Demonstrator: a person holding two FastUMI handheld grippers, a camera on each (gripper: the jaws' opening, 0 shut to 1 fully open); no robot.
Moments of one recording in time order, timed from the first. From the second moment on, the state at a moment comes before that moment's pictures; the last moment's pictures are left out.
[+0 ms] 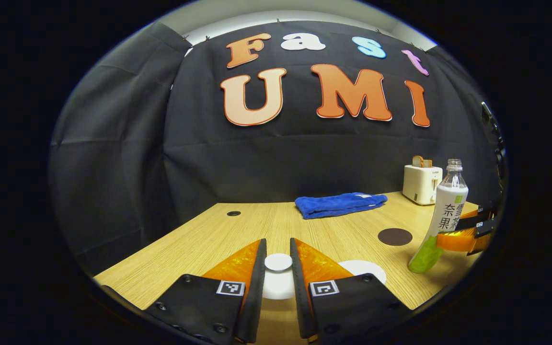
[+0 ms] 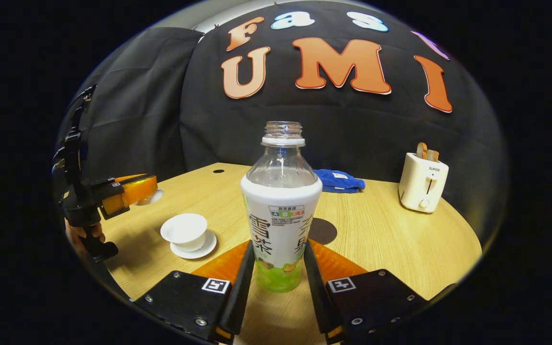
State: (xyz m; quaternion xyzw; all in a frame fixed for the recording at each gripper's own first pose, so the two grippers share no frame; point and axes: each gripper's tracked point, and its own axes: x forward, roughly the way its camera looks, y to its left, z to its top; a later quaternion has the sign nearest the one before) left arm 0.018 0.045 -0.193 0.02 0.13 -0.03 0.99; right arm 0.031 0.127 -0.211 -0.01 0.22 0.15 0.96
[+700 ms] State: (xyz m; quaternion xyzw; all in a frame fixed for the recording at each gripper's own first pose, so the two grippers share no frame) left arm 0.011 0.085 -0.196 0.02 0.13 0.01 0.99; right arm 0.066 0.104 -0.191 -0.32 0.15 0.08 0.93
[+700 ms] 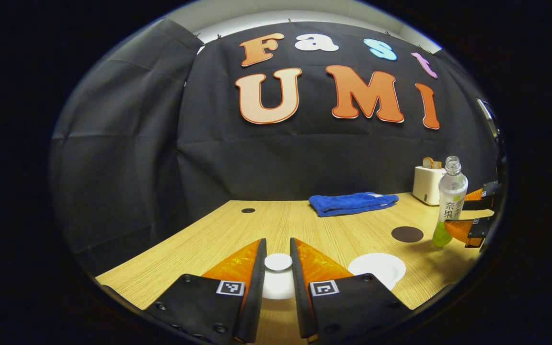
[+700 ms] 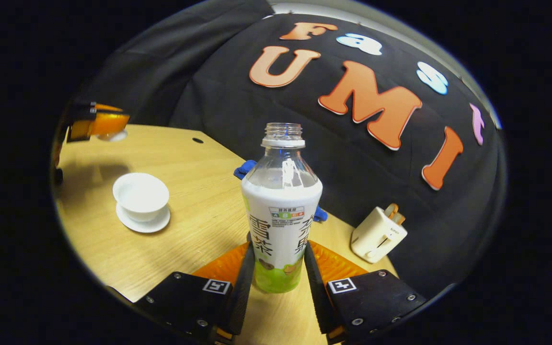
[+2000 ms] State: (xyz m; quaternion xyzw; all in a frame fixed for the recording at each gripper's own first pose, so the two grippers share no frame) left arm 0.000 0.114 -0.202 0.01 0.13 0.02 0.99; right arm 0.092 0.149 -0.180 -0.70 -0.02 0.07 0.71
